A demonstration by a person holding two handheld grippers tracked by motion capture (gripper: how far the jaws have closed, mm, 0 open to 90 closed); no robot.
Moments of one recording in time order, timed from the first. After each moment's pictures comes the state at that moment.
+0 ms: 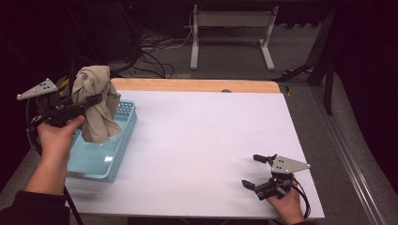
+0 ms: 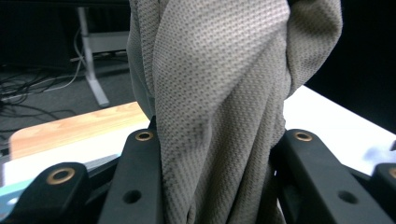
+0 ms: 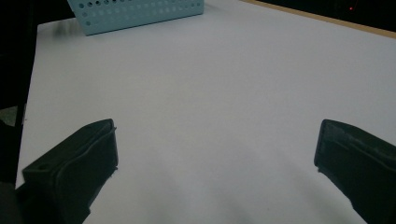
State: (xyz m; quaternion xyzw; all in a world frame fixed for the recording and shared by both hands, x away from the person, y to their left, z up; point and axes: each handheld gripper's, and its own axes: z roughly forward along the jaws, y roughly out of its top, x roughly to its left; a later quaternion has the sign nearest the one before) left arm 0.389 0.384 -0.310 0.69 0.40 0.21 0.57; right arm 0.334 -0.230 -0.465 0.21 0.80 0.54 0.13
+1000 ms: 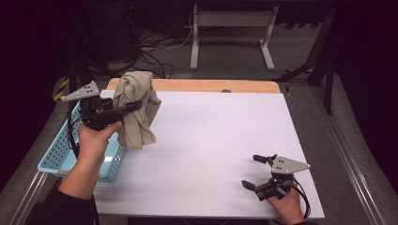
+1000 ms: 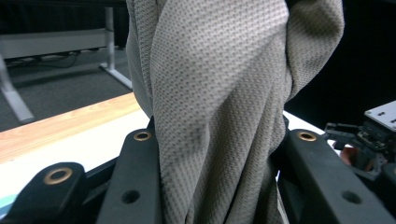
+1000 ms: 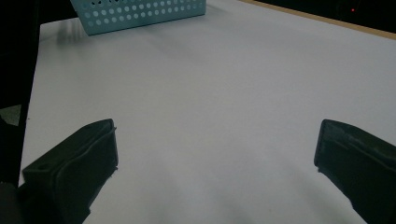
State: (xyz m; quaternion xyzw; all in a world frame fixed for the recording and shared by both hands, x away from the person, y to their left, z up) left arm 0.393 0.292 -0.316 0.71 0.33 0.13 0.61; right arm 0.333 -0.229 -0.465 0.21 0.80 0.54 0.13
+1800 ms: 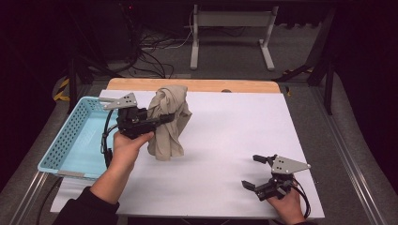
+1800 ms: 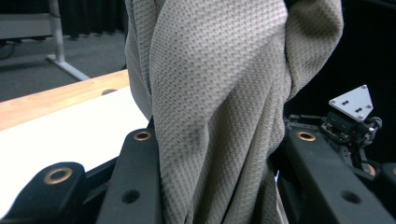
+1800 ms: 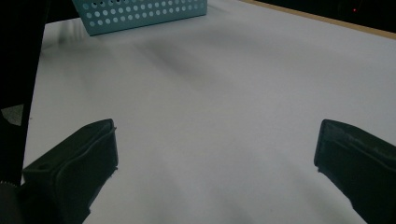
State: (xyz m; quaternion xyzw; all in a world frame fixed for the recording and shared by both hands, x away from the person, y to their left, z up) left arm 0.400 0.219 -0.346 0.73 0.29 0.07 0.62; right arm 0.333 -0.230 -0.465 0.21 0.80 0.54 0.13
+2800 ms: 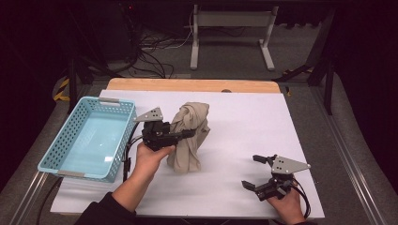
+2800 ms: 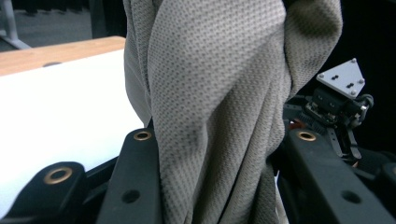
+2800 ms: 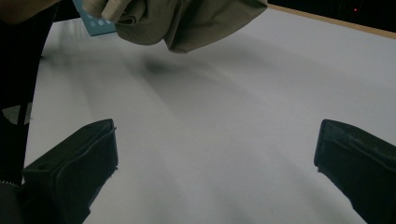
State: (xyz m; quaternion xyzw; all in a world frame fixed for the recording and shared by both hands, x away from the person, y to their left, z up) left arm 0.400 0.167 -0.390 0.74 0.27 0.01 0.61; right arm 0.333 -0.230 -0.465 0.21 0.80 0.54 0.13
